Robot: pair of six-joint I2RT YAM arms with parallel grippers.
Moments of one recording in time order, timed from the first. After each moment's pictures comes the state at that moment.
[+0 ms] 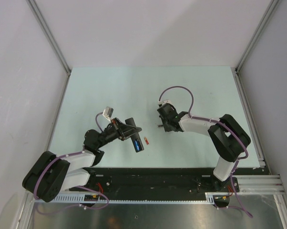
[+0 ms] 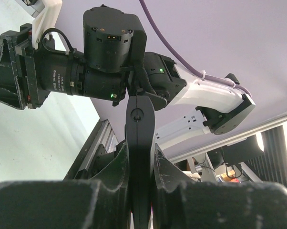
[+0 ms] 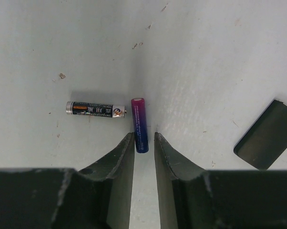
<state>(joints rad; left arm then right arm) -0.46 1.17 0.14 1.30 0.63 -1.42 0.72 1.75 1.01 -0.27 0.29 0.30</state>
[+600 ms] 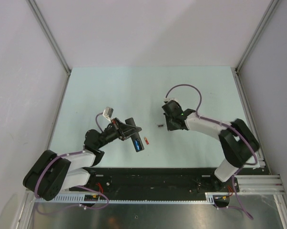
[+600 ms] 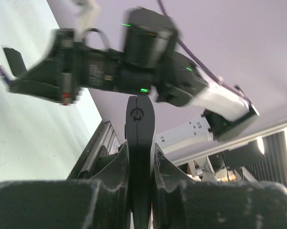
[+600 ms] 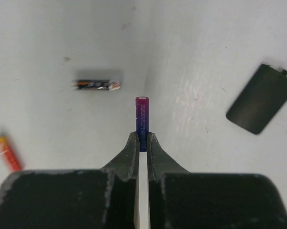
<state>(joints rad) -0.46 1.18 0.14 1.30 0.62 -1.42 0.69 1.68 1.02 -0.38 0.22 0.40</state>
